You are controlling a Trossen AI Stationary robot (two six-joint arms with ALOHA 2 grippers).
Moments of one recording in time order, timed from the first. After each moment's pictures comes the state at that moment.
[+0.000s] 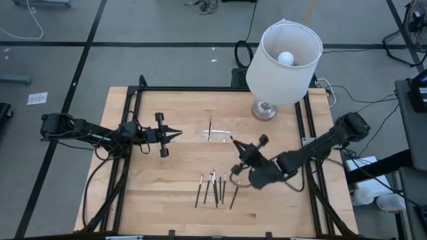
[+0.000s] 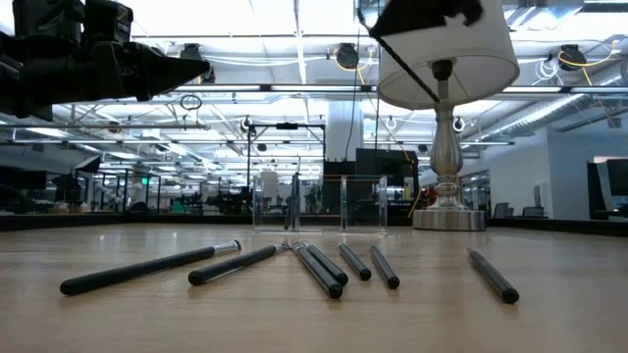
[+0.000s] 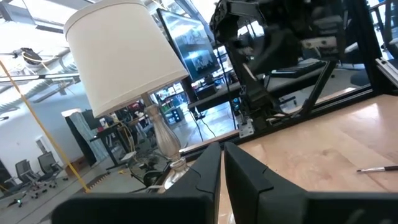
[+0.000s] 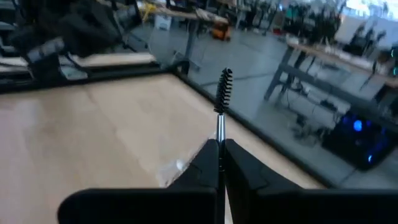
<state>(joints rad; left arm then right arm) 0.09 1.05 0.05 1.21 0.02 0.43 0.46 1.52 1.03 -0.09 1.20 0.33</state>
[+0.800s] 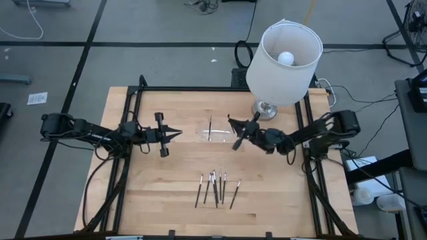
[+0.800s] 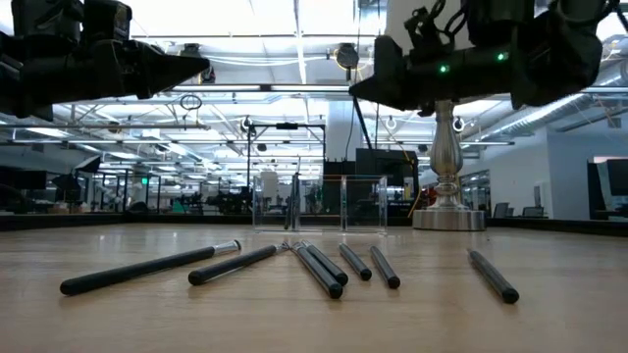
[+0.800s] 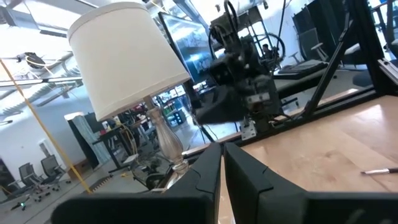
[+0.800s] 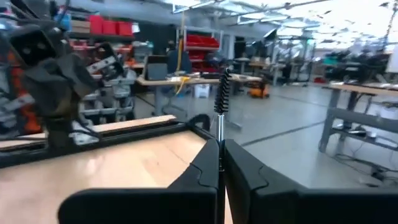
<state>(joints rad) 0.09 1.05 0.05 1.23 0.02 0.44 0.05 1.63 0.50 1.28 0.65 -0.09</state>
